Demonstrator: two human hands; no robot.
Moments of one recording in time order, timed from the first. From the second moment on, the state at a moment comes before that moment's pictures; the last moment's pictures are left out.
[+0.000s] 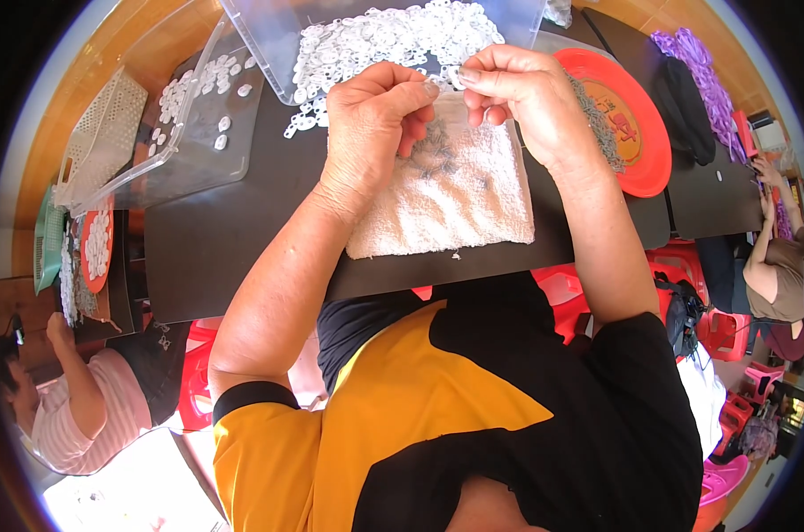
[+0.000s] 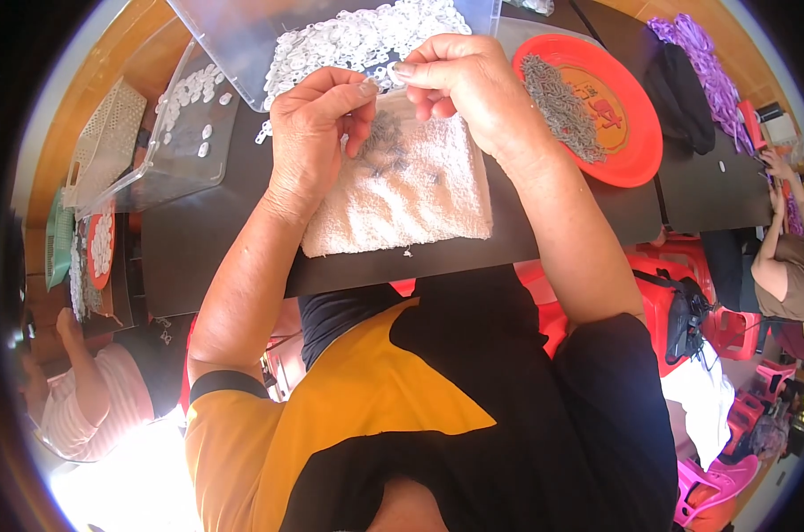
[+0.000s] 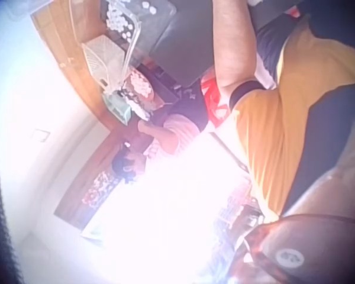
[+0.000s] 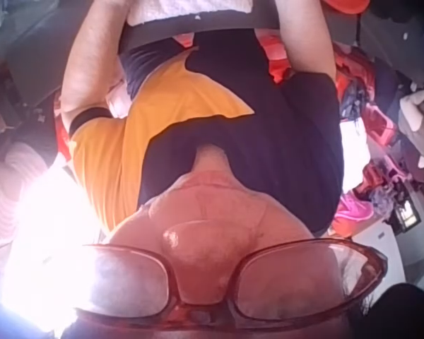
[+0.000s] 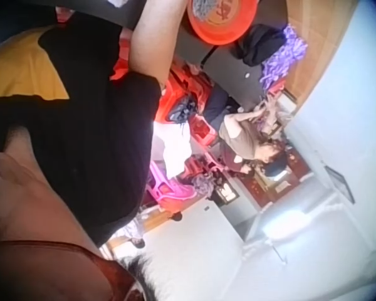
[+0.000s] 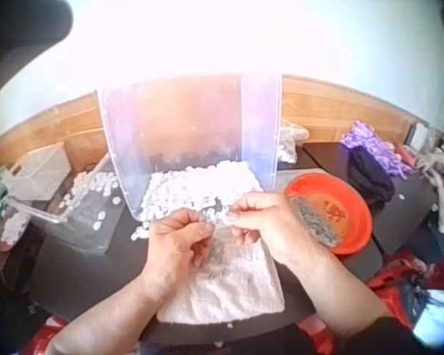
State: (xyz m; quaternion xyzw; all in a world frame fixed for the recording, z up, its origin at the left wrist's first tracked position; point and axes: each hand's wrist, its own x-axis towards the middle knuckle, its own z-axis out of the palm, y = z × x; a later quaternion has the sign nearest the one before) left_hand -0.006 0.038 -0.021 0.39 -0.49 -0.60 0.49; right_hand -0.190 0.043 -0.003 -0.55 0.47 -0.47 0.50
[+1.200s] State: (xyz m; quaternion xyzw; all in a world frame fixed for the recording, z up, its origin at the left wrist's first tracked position) left_hand -0.006 0.041 -0.019 0.39 -0.49 -0.61 0.49; right_hand -0.174 0.051 -0.006 -0.62 0.44 -0.50 0.42
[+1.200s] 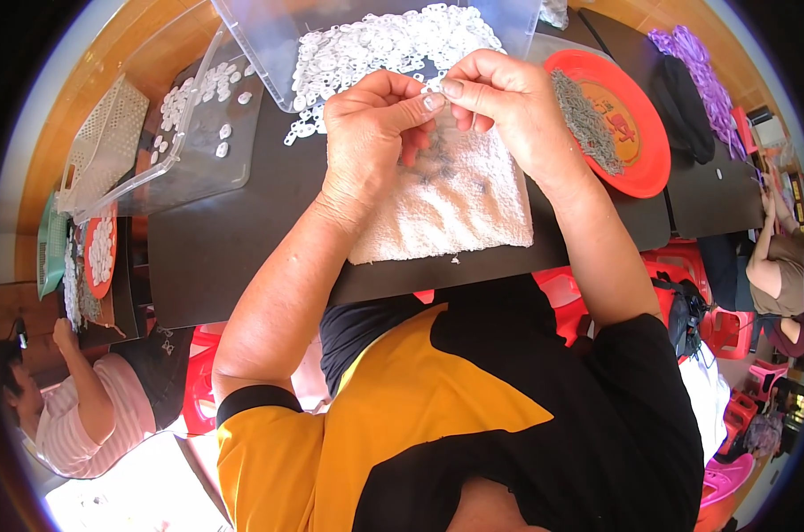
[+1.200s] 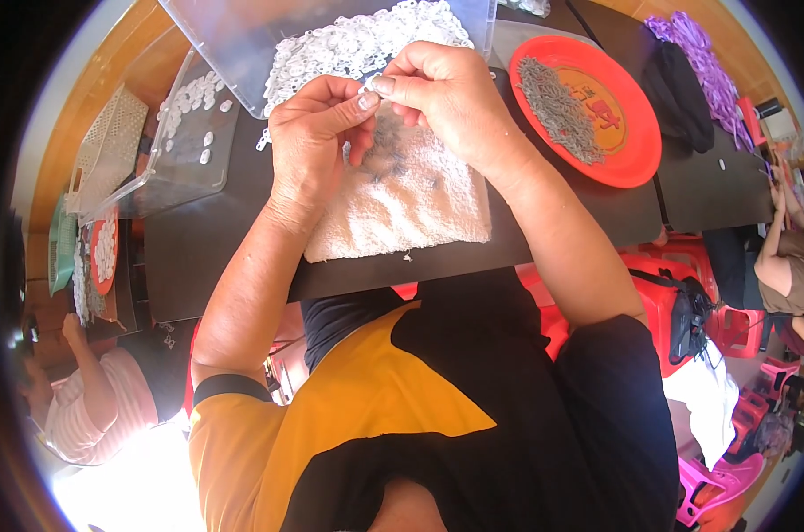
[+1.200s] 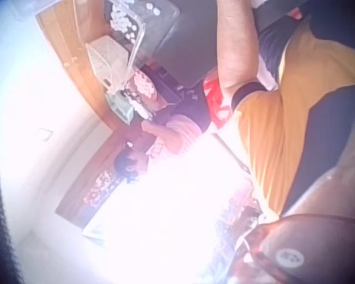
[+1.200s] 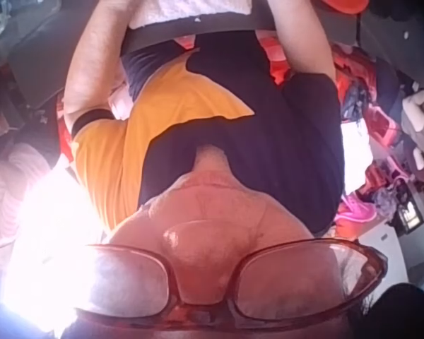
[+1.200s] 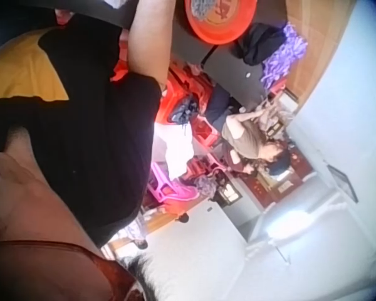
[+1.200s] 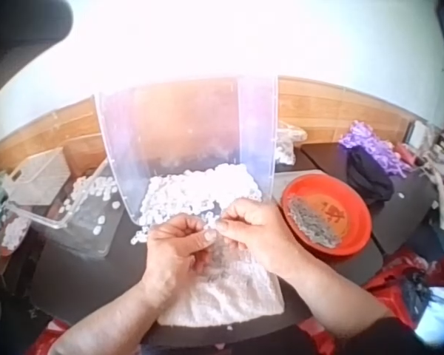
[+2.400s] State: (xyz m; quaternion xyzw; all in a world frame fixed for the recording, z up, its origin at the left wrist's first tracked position) left_hand -0.005 0.058 -0.015 0.25 -0.64 -0.49 0.53; right_hand -0.191 0.051 0.006 -0.53 0.35 -0.39 0.67
